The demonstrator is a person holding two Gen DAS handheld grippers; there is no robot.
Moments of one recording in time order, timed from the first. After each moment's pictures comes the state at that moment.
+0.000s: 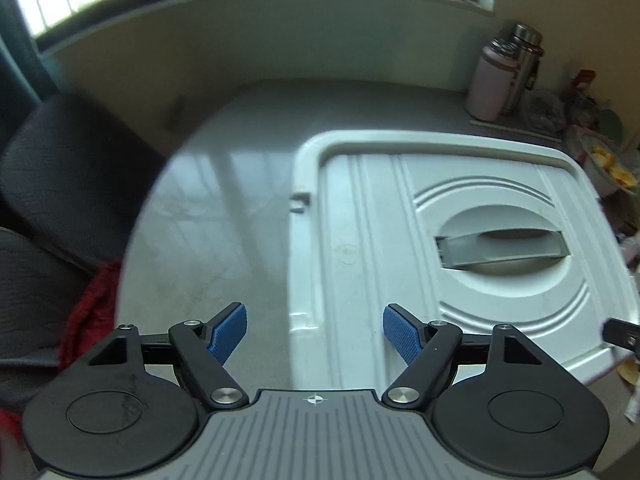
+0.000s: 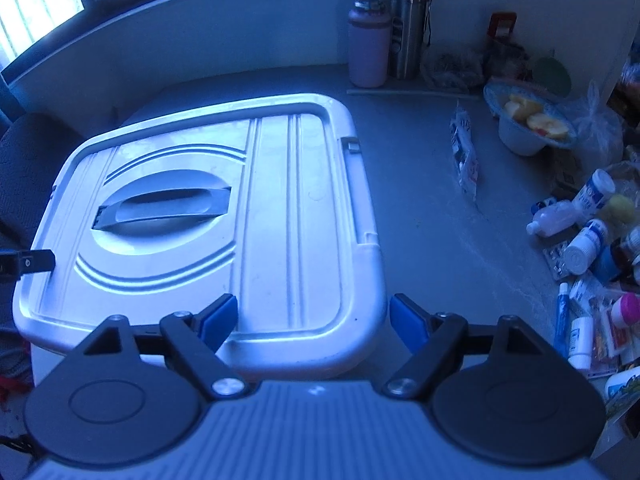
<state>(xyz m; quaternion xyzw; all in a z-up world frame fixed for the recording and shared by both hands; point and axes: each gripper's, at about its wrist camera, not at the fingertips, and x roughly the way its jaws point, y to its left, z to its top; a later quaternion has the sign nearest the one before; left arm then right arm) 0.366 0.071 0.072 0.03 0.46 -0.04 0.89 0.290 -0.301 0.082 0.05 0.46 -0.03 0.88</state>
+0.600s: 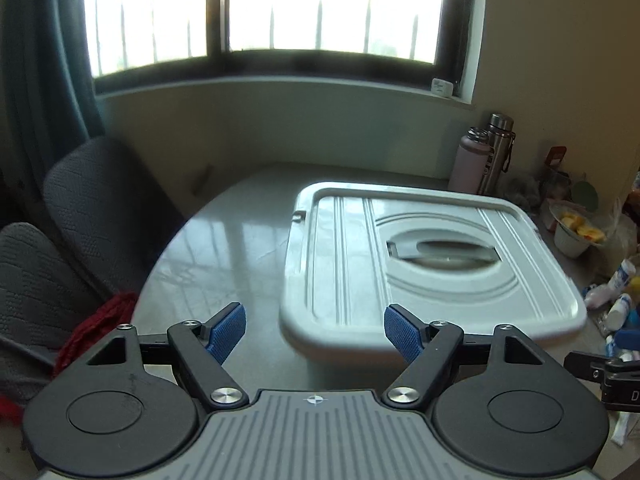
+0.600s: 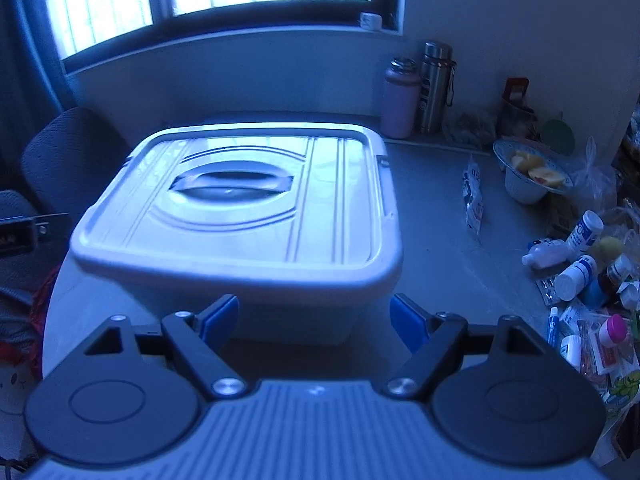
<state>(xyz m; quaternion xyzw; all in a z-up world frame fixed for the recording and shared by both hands) 0.222 0.017 0.097 -0.01 0.32 -0.01 0.95 0.198 -0.279 0.096 0.00 0.38 0.02 0.92</state>
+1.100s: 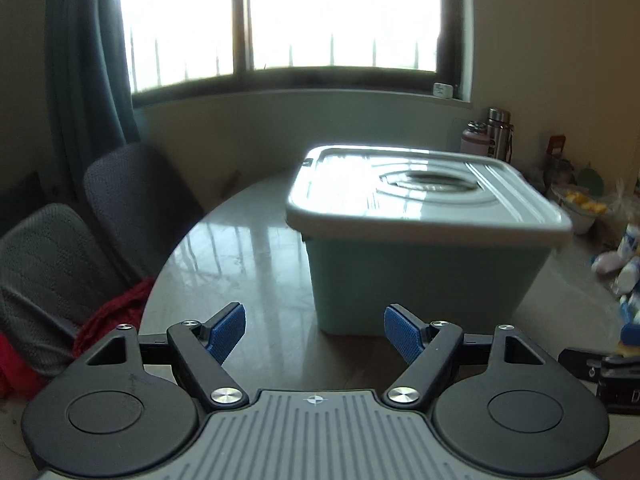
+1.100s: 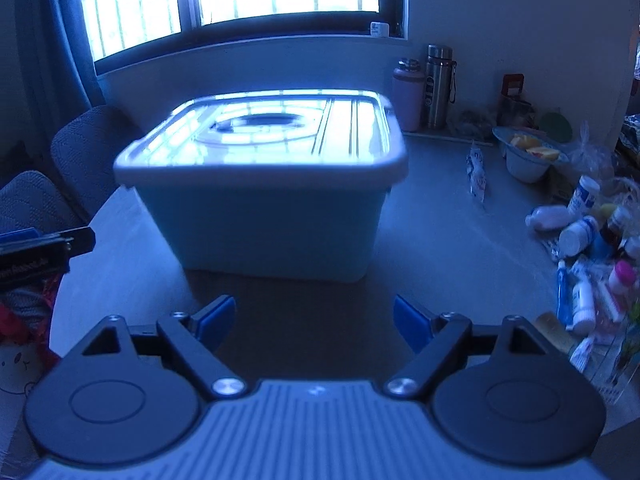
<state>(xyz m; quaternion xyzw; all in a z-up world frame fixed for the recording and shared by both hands) 0.107 -0.027 0.029 0.02 0.26 0.03 0.96 0.109 -0.276 0.038 0.01 0.34 0.04 0.94</state>
